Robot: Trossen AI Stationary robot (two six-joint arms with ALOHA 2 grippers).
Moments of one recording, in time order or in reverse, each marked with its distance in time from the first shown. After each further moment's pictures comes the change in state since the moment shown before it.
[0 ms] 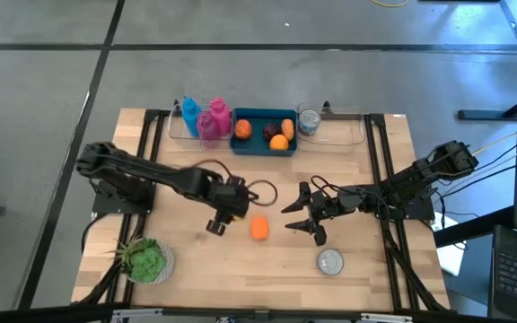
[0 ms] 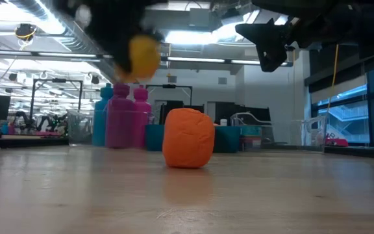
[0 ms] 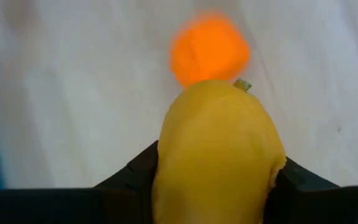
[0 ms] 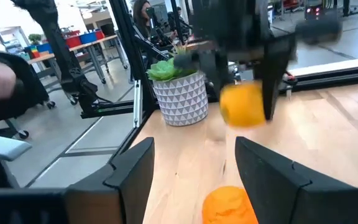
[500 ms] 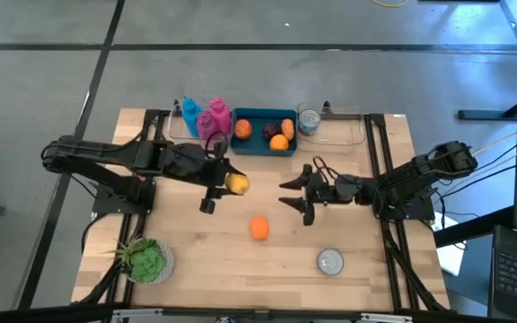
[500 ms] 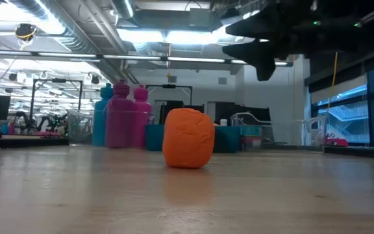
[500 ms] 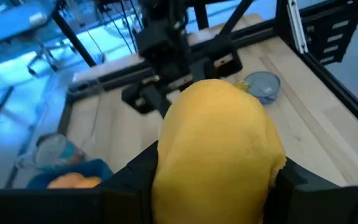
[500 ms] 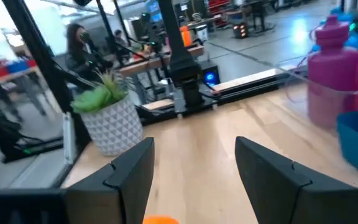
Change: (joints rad) left arm 0.066 -0.357 0.033 0.243 -0.067 0.018; right arm -0.129 0.000 0.001 0.015 0.151 0.030
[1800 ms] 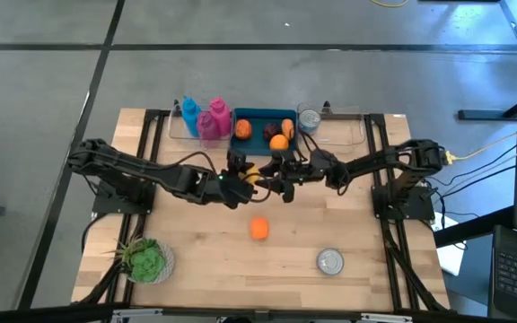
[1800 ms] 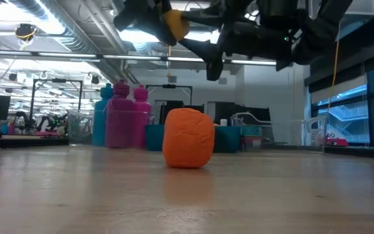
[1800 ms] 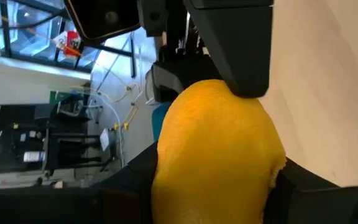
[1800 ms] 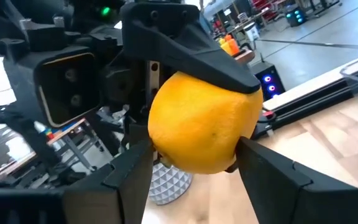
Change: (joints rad) left arm -0.071 0.291 -0.003 0.017 -0.683 0.362; right arm -0.247 0.284 0.303 0.132 -0.451 0.290
